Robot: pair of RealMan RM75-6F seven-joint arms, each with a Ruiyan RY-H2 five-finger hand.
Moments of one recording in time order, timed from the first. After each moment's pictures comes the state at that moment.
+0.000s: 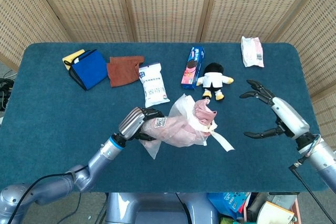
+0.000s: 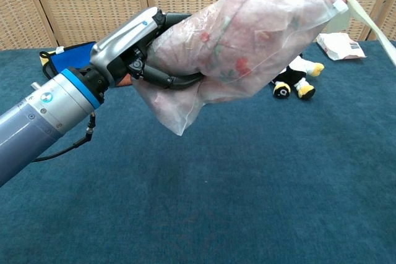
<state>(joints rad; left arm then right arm) -0.80 -1.89 -0.17 -0.99 1.72 1.33 -0.67 0.51 -0.59 0.25 -1.95 -1.54 0.94 0.95</state>
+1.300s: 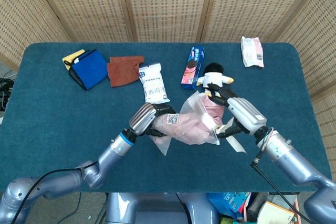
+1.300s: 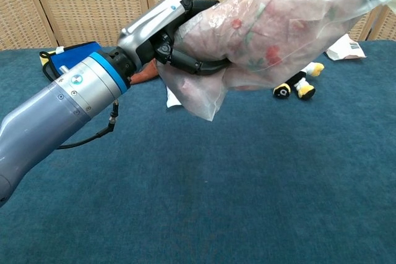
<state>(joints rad) -0.89 -1.89 -0.20 -1.05 1.63 1.28 -0.60 0.70 -0.74 0.30 -2.06 -1.24 0.78 0.47</state>
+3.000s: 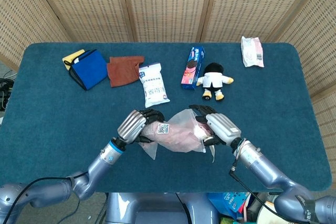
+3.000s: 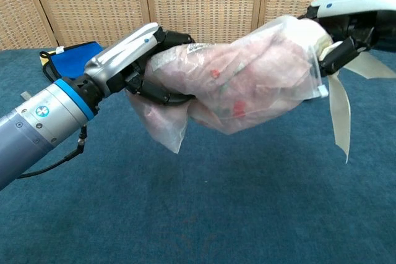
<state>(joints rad) -0.78 -1.84 -0.09 -1.15 1.59 1.31 -0.35 0.72 -1.08 0.20 -1.94 -1.18 0.81 0.24</state>
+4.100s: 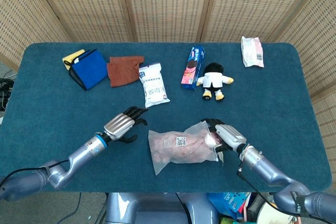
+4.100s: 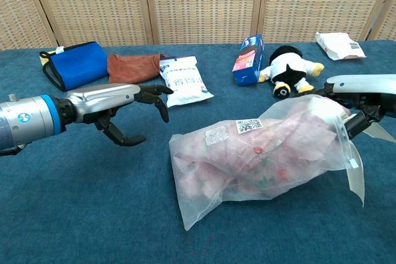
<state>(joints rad) -0.83 -1.64 0.00 -1.14 1.55 0.92 -0.29 0.67 -1.24 0.08 -1.61 -1.36 0.73 0.47</state>
